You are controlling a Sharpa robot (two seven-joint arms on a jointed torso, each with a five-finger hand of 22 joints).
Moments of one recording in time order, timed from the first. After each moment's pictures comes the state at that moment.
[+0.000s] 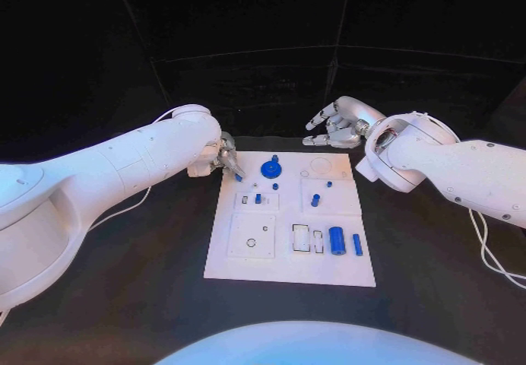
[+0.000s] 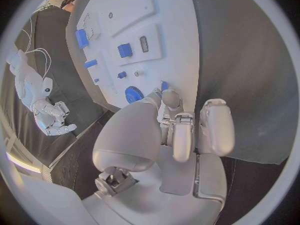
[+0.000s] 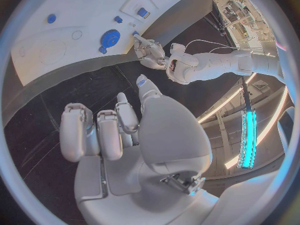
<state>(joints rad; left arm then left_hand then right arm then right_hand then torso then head) 1.28 -0.36 -0.02 0.79 -1.09 0.37 -0.47 1.42 0.08 0.18 0.16 0.06 0.92 0.07 0.45 0.50 1.21 -0.01 0.98 0.79 1.46 -0.07 1.57 1.31 0.06 1.46 0.04 1.33 1.28 1.25 -0.76 0.04 1.48 -1.16 -0.33 -0.18 1.36 -0.04 0.01 0.14 0.25 0.87 0.17 0.16 0.07 1.33 0.08 1.27 1.26 1.47 0.01 1.47 1.31 0.05 1.43 0.11 1.43 1.29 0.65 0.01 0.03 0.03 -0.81</state>
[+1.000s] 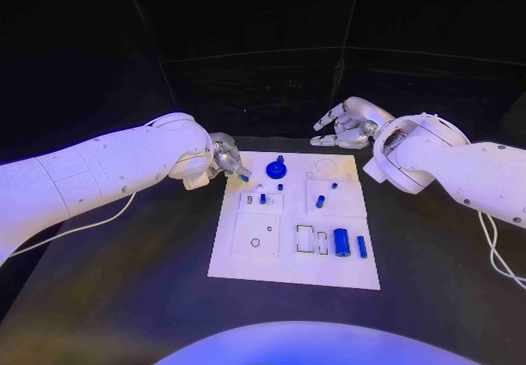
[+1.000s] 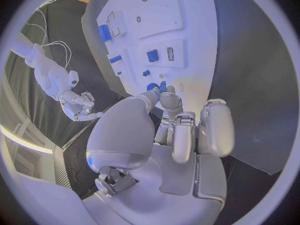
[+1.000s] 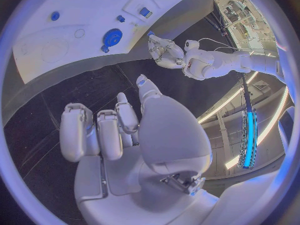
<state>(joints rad) 1.29 -0.62 -0.05 1.23 -0.95 0.13 -0.50 1.29 -0.03 0.41 0.13 0.06 0.92 0.07 0.53 0.51 1.25 -0.01 1.01 0.82 1.46 -0.07 1.57 1.31 0.06 1.46 0.03 1.33 1.30 1.25 -0.78 0.04 1.48 -1.16 -0.33 -0.18 1.36 -0.04 0.01 0.14 0.25 0.87 0.17 0.16 0.07 1.33 0.08 1.27 1.26 1.47 0.01 1.47 1.31 0.05 1.43 0.11 1.44 1.29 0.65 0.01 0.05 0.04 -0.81</state>
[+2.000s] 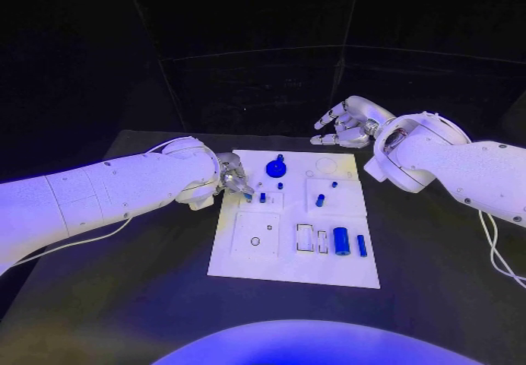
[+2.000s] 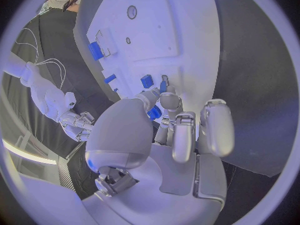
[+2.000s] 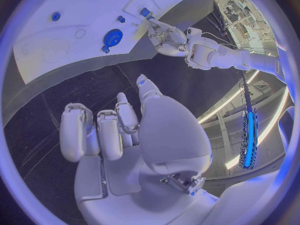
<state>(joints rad) 1.25 -0.64 -0.11 1.33 -1.03 0.03 -0.52 1.27 -0.04 0.45 0.11 0.06 0.91 0.07 0.54 0.51 1.26 -0.01 1.01 0.82 1.46 -0.07 1.57 1.31 0.06 1.46 0.03 1.33 1.30 1.25 -0.77 0.04 1.48 -1.16 -0.33 -0.18 1.36 -0.04 0.00 0.14 0.25 0.87 0.17 0.16 0.07 1.33 0.08 1.27 1.26 1.47 0.01 1.47 1.31 0.05 1.43 0.11 1.44 1.29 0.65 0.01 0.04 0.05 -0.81</state>
